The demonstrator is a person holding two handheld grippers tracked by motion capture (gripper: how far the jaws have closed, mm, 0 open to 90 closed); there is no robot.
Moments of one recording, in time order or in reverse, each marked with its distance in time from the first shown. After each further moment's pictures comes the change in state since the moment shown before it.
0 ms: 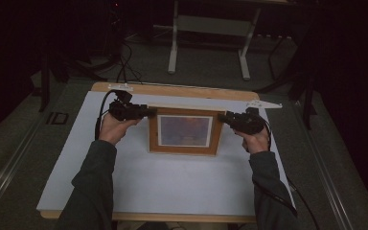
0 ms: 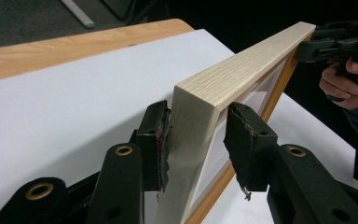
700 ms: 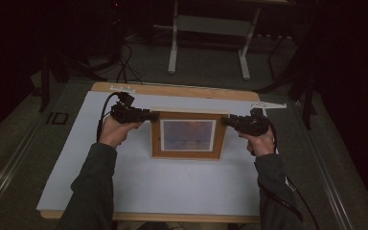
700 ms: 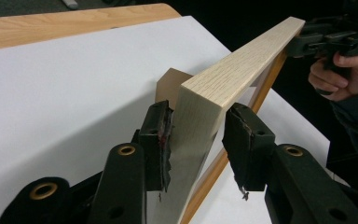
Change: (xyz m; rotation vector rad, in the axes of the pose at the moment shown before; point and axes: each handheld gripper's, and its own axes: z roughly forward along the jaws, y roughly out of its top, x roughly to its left) left arm -0.007 -0.005 -0.001 0.037 -0.058 -0.047; right arm -0.004 0.000 -0.011 0.052 0.033 0.065
